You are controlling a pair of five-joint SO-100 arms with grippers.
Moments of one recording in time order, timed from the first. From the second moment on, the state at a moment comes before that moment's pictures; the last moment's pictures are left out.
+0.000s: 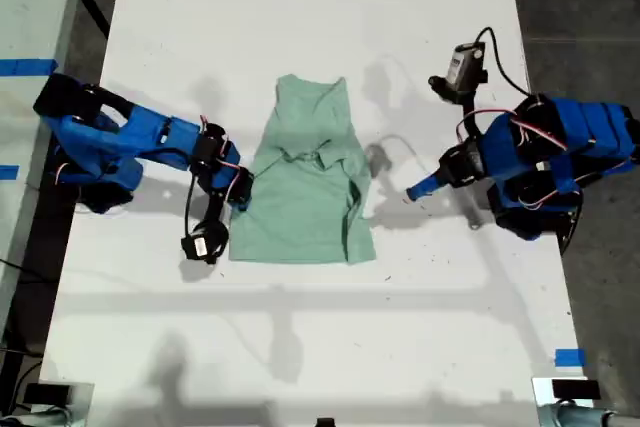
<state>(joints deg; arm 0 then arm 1) -3.6 86.8 108.7 67.2 -0.4 -1.6 143.0 121.4 76.6 -26.1</state>
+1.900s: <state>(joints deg) -3.8 84.3 74.7 89.5 -4.8 -6.1 142.2 123.9 73.0 -23.1</state>
